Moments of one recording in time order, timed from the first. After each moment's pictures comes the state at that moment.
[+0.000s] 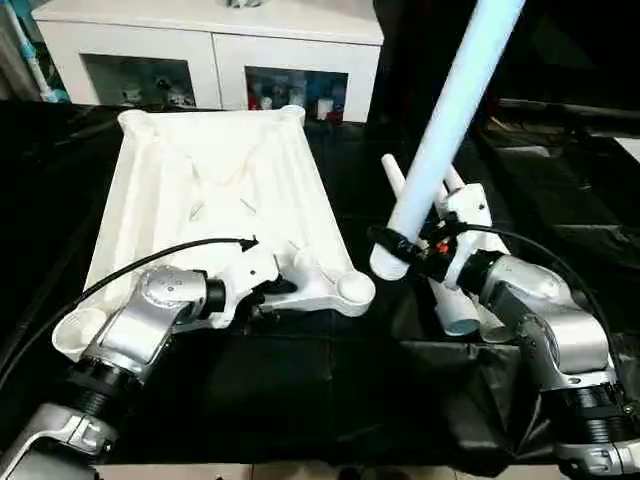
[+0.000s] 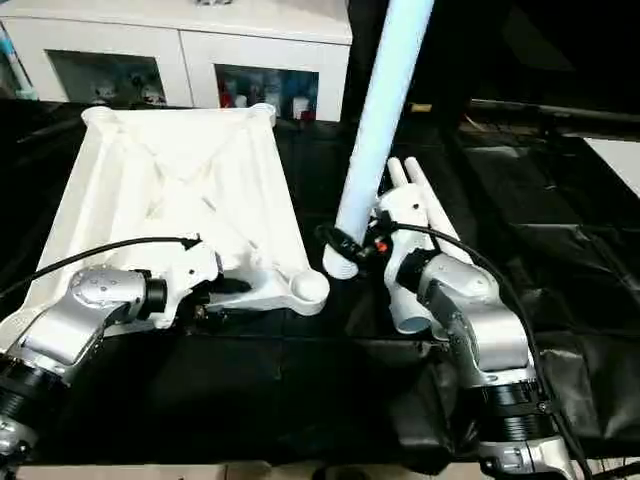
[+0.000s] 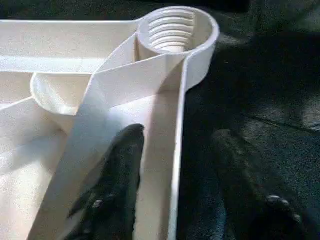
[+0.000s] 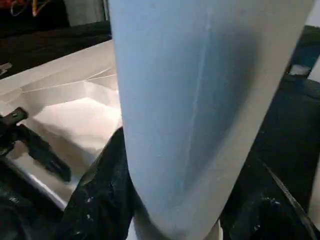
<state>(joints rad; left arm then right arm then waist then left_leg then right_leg) -0.46 0.50 -0.31 0.33 -0.05 0.19 -1.06 -0.38 -0.32 0.03 0.05 0.30 0.42 0.68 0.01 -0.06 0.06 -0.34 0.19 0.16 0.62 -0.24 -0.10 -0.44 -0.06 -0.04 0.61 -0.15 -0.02</state>
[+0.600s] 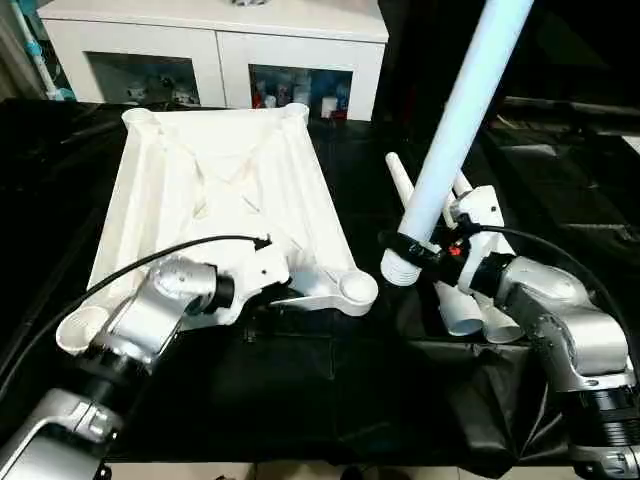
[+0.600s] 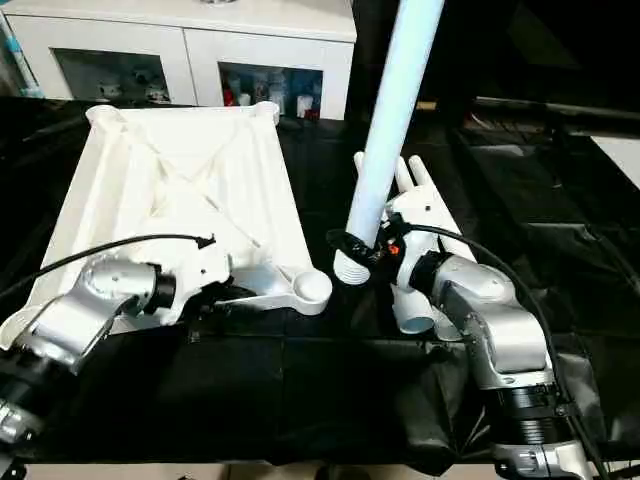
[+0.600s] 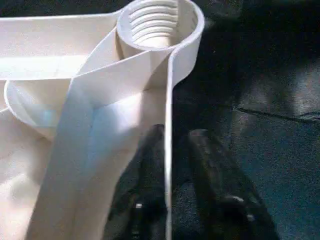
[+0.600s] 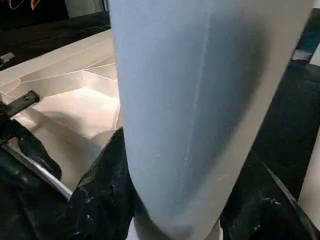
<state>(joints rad) -0.53 0.51 -0.36 0.34 -0.01 0.24 -1.13 -0.37 -0.36 0.01 0.03 0.32 0.47 0.70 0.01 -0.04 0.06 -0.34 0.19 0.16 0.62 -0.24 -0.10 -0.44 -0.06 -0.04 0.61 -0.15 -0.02</state>
